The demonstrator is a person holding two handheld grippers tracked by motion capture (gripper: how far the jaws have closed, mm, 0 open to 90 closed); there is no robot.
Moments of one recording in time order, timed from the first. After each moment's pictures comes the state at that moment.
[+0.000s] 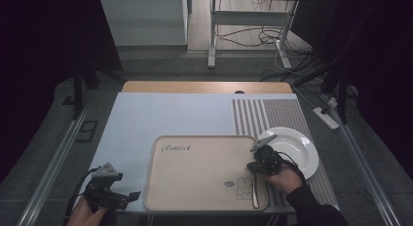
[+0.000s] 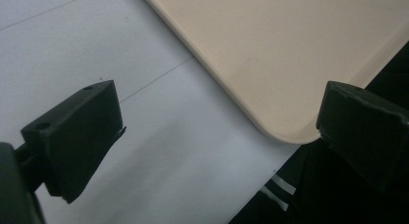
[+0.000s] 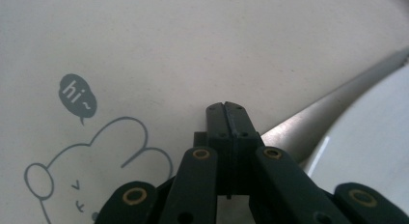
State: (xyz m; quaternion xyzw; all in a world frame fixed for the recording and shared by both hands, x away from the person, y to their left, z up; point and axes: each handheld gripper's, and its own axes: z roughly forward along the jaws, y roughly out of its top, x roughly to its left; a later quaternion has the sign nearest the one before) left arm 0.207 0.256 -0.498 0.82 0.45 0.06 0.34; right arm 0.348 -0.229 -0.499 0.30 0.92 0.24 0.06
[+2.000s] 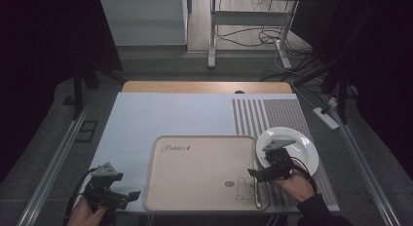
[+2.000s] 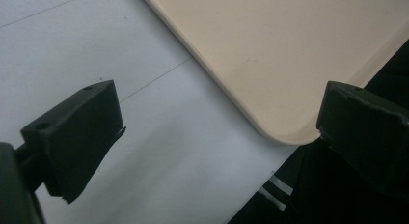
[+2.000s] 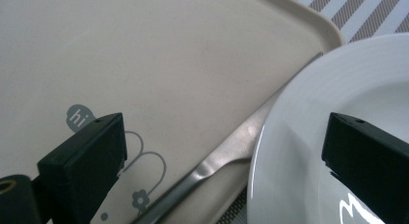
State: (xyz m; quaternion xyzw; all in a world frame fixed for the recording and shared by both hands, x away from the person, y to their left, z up) left arm 0.207 0.257 -0.498 0.82 0.45 0.05 0.34; right arm 0.325 -0.251 -0.481 0.36 0.87 0.31 0.12
